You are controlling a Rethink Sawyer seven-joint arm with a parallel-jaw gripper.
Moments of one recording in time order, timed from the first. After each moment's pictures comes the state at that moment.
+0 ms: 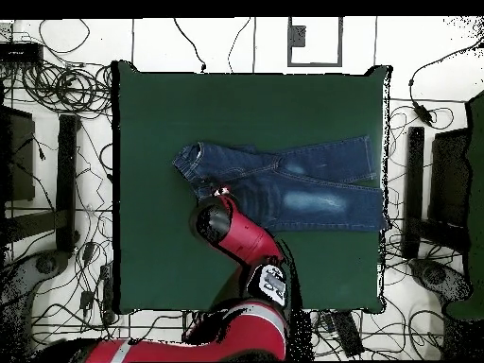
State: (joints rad) arm 0.08 -0.38 -0.19 1.82 0.56 0.08 2.28
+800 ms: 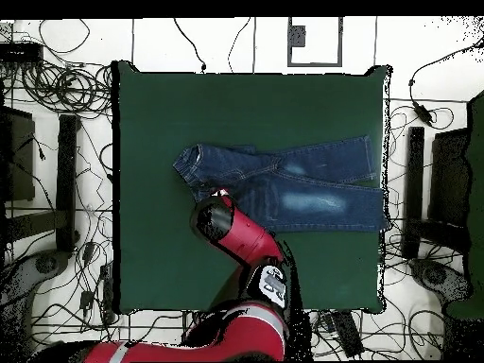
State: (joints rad) arm 0.08 -0.39 -0.20 1.82 0.59 0.17 2.28
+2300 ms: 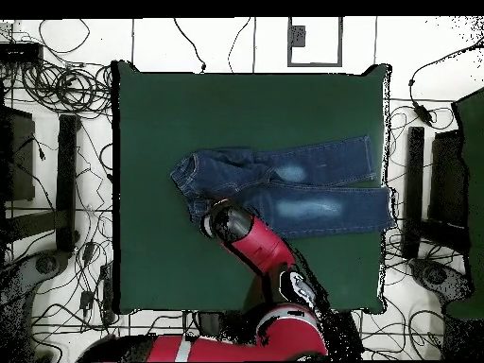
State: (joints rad) arm -0.06 -0.43 -0.08 1.91 0.60 0.28 2.28
